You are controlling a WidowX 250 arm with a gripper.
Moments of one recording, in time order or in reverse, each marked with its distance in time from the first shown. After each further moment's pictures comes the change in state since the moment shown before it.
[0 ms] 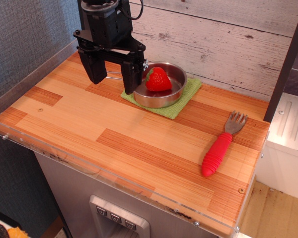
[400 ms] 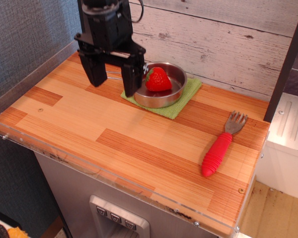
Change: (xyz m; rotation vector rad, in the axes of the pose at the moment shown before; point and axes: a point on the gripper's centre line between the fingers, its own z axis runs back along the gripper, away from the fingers) arm -0.002 -0.001 -0.008 -0.007 0.029 0.004
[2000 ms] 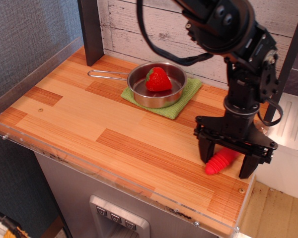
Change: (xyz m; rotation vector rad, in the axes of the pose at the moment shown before) arm 0.015 -0.167 -0.101 0.009 0.051 -0.007
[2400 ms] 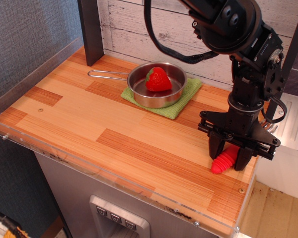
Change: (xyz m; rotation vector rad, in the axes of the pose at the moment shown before) arm 0.006 0.001 -0.002 0.021 -0.013 -0.046
